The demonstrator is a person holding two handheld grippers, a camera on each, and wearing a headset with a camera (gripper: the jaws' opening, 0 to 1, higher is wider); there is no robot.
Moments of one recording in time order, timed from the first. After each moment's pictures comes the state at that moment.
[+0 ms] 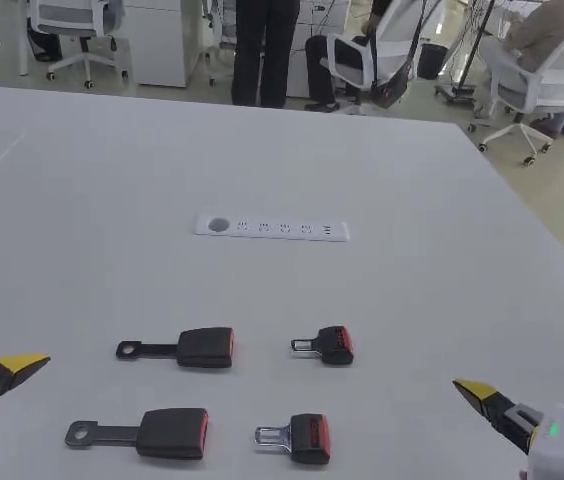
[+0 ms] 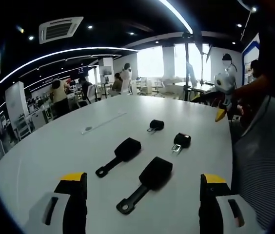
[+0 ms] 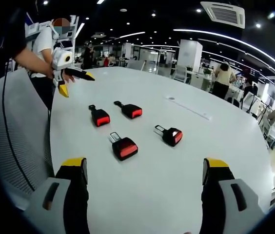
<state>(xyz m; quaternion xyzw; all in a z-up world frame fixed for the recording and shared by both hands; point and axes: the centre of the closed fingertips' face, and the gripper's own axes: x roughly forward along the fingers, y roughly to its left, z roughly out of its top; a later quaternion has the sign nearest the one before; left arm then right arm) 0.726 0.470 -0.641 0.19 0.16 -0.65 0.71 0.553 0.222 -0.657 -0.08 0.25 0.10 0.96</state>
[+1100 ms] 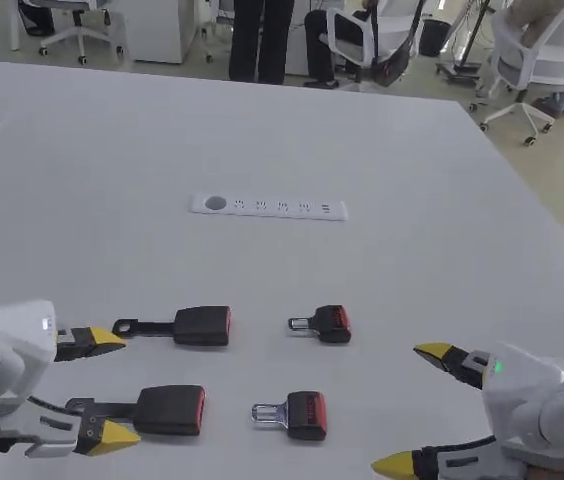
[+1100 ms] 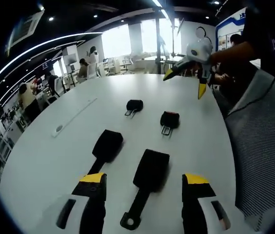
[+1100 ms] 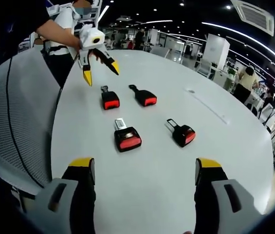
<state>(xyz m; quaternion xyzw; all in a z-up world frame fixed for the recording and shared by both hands) 0.723 0.427 -0.680 0.31 0.20 -0.72 0.59 0.574 0.224 -0.680 -0.15 0.31 0.20 0.92</state>
